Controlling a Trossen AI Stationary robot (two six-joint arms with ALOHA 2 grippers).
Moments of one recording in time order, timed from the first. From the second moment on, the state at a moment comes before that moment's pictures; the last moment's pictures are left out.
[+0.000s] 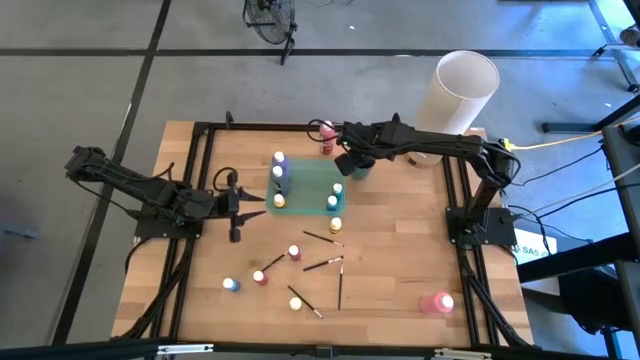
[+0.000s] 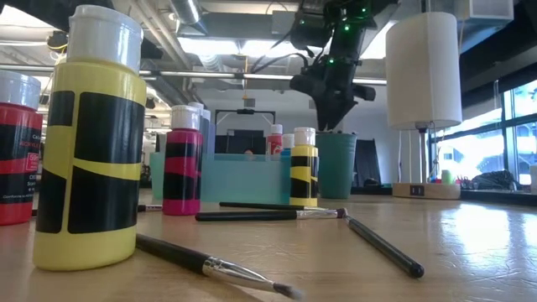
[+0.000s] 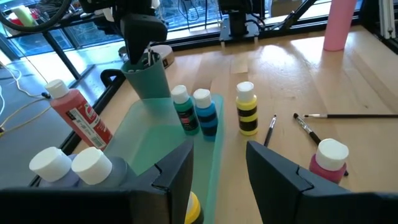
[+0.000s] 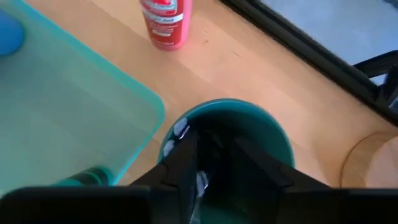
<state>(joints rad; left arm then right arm) -0.33 0.66 0.46 -0.18 -0.53 -0.01 -0.31 1.79 1.49 -0.95 0.34 0.59</state>
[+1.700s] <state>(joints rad) -0.75 1.37 1.29 -1.07 -0.15 -0.14 0.38 1.57 1.50 -0.76 0.58 0.25</state>
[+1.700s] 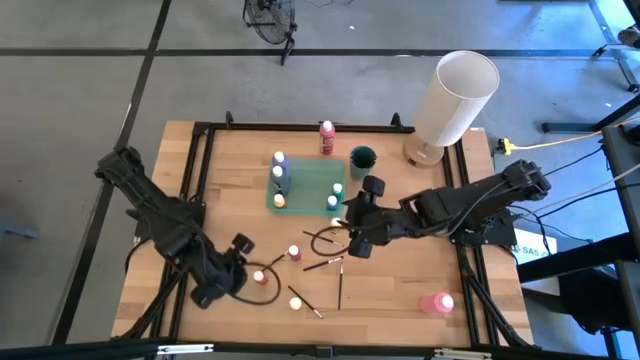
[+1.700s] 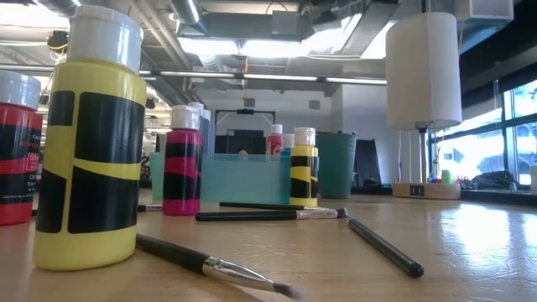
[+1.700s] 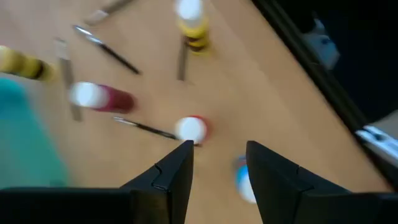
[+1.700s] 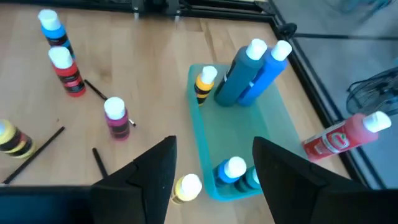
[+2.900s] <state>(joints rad) -0.72 1.43 1.33 -1.13 -0.17 -0.13 0.42 1.59 1.49 -0.77 0.59 0.29</state>
